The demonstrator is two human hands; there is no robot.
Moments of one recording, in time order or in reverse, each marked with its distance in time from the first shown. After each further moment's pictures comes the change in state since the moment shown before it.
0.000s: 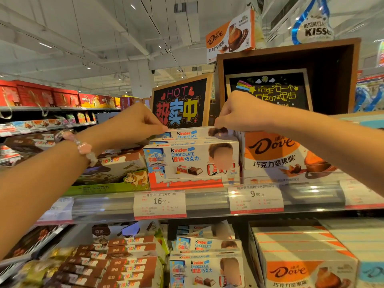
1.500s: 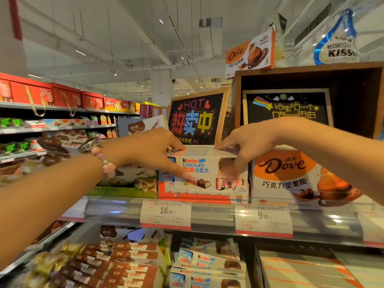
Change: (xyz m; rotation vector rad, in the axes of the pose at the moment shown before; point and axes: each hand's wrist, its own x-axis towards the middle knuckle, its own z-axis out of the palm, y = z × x) left_hand -0.017 0.016 0.003 0.410 -0.276 0.117; right_hand 0.015 -0.006 -0.007 -0.368 -0.656 -0.201
